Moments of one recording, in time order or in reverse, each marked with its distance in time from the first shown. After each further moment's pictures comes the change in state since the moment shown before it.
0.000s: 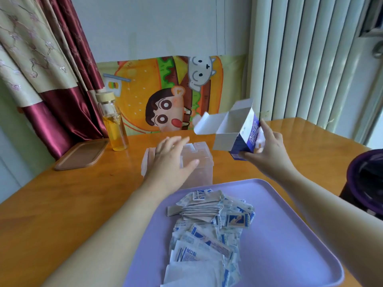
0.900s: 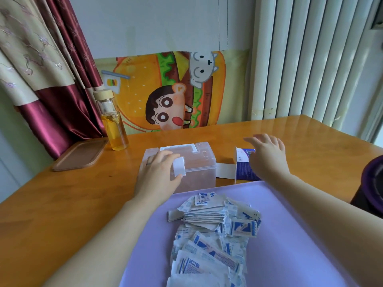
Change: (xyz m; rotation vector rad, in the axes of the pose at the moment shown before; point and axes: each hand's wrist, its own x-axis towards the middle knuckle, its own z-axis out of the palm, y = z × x) left_hand 0.000 -0.044 0.024 0.186 -0.027 -0.028; right_hand 0.023 0.022 0.030 -0.650 -0.021 -0.117
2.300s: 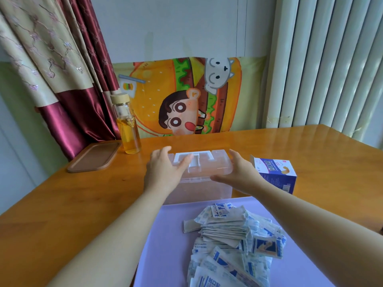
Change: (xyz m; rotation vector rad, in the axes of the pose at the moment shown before) left_hand 0.033 -0.025 -0.001 -0.359 0.101 -0.360; right_hand 0.003 -0.085 0.022 0.490 -0.378 0.029
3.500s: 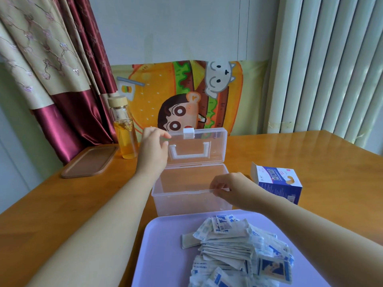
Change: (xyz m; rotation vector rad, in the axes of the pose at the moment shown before) left_hand 0.056 0.009 -0.017 -0.065 0.210 0.156; right_hand 0.004 0.001 0.002 -0.200 -0.200 -0.339
